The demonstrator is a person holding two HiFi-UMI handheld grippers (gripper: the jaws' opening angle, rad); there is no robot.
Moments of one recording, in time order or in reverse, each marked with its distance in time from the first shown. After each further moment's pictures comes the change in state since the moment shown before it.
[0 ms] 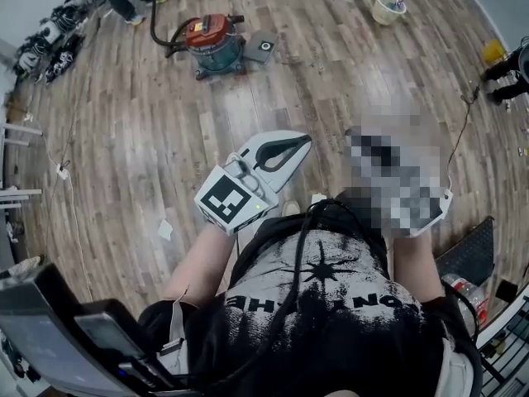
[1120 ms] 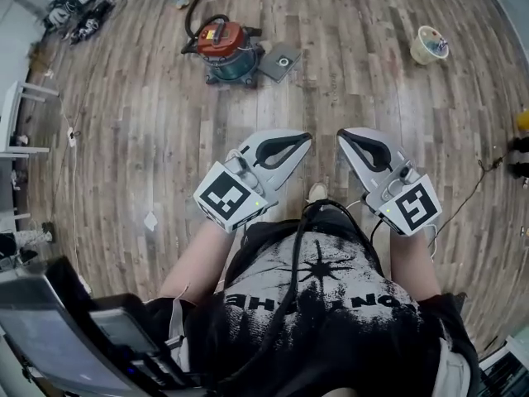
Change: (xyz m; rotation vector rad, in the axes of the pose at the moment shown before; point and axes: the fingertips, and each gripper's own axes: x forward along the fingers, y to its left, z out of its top) left arm 0.224 0.201 0.017 -0.057 0.058 0.230; right arm 0.094 -0.285 -0.029 0.032 -0.041 0.273
